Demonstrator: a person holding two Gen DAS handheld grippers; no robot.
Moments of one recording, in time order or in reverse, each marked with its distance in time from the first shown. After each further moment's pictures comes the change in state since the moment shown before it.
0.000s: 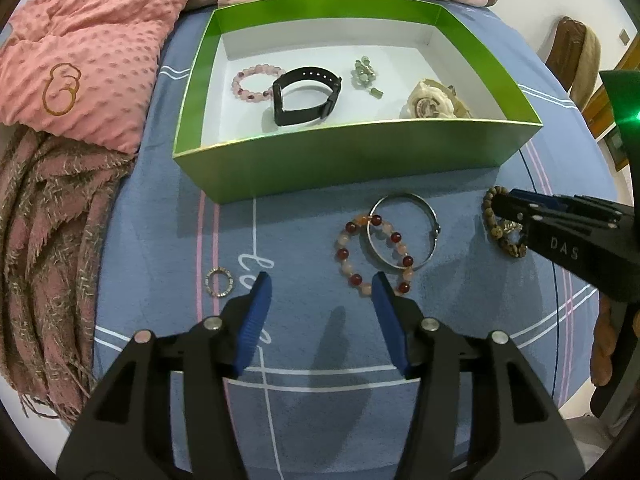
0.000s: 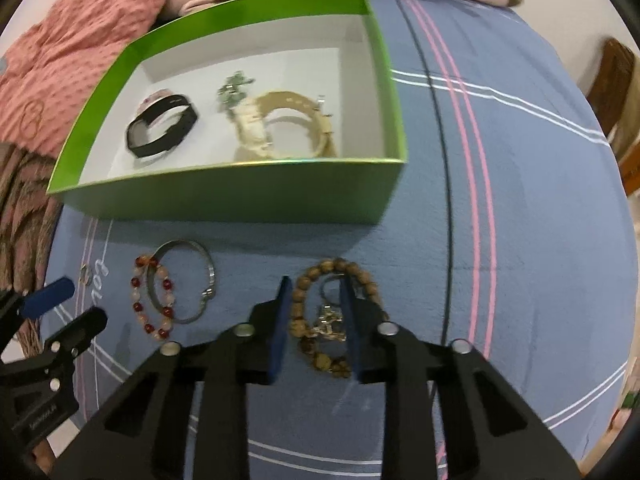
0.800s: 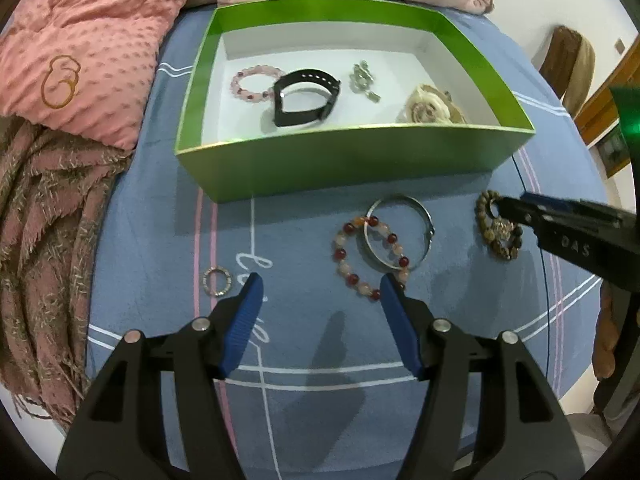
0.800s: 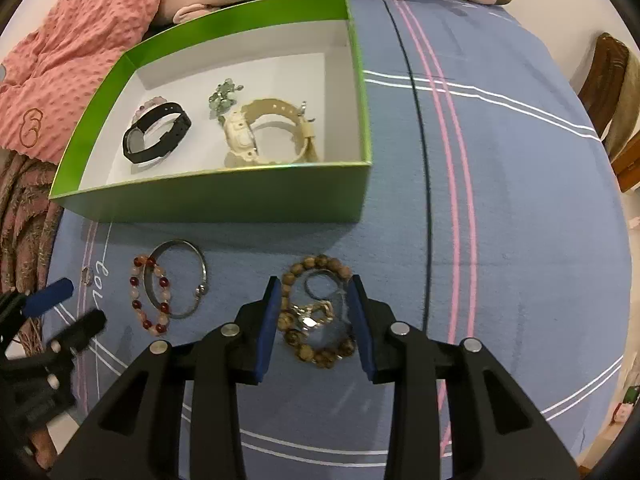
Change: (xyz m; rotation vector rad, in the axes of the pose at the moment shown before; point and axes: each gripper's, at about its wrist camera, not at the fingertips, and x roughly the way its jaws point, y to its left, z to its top) left arm -0.004 0.008 -0.001 -0.021 -0.013 -0.045; right arm -0.014 -0.021 -0.004 0.046 -0.006 -0.025
